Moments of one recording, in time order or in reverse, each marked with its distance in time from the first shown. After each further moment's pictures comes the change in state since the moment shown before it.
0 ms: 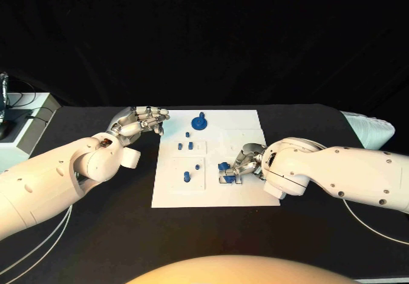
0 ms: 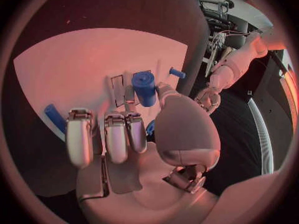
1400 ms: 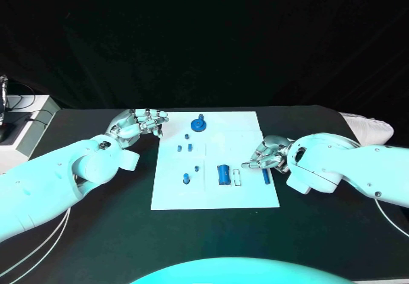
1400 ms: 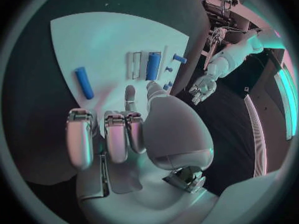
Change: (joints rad) left arm 0.000 -0.003 0.000 0.000 0.000 0.003 -0.006; left_hand 0.000 0.000 0.000 0.000 0.000 0.000 0.000 0.000 -0.002 0.000 0.000 0.000 -0.001 0.000 0.000 -0.004 0.000 0.000 0.000 0.000 0.000 0.000; right arm 0.034 -0.176 0.006 0.049 -0.023 0.005 0.110; right_hand 0.176 0.100 -0.091 -0.013 -0.041 0.004 0.003 -0.029 0.029 0.004 -0.004 0.003 -0.001 -0.004 -0.004 0.000 0.000 0.000 0.000 0.000 0.016 0.001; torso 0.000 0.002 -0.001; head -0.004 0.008
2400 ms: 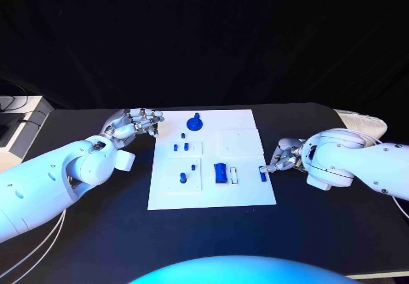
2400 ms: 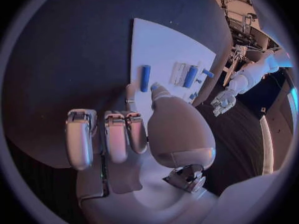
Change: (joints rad) left arm 0.000 0.000 0.000 -0.001 0.000 0.000 0.000; left_hand -0.004 0.004 0.000 0.006 0.000 0.000 0.000 0.000 0.000 0.000 0.000 0.000 -0.001 0.000 0.000 0.000 0.000 0.000 0.000 0.000 0.000 0.000; right arm -0.015 -0.065 -0.003 -0.055 -0.161 0.183 -0.086; right_hand -0.096 -0.034 0.018 0.011 -0.003 0.046 0.004 -0.053 -0.087 -0.004 0.004 0.002 0.001 0.000 0.000 0.000 0.000 -0.015 0.000 0.000 0.012 0.000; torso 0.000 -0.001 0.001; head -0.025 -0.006
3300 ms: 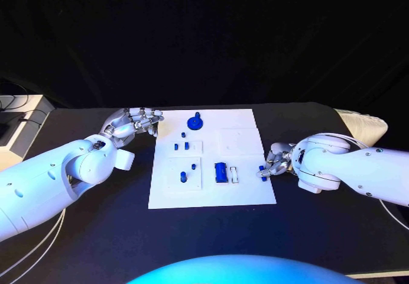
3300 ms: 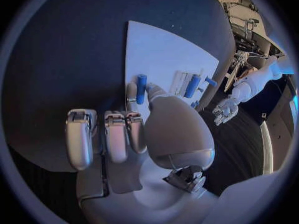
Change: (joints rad) left arm 0.000 -0.004 0.000 0.000 0.001 0.002 -0.001; left_hand -0.001 0.001 0.003 0.003 0.000 0.000 0.000 0.000 -0.001 0.000 0.000 0.000 -0.001 0.000 0.000 0.000 0.000 0.000 0.000 0.000 0.000 -0.001; right arm -0.037 0.063 0.004 -0.027 -0.035 0.002 -0.026; right_hand 0.080 0.005 0.073 -0.009 0.024 0.009 0.000 0.016 0.066 0.004 -0.004 -0.004 0.000 0.000 0.000 0.000 0.000 0.000 0.000 0.000 0.000 0.000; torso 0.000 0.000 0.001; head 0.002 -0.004
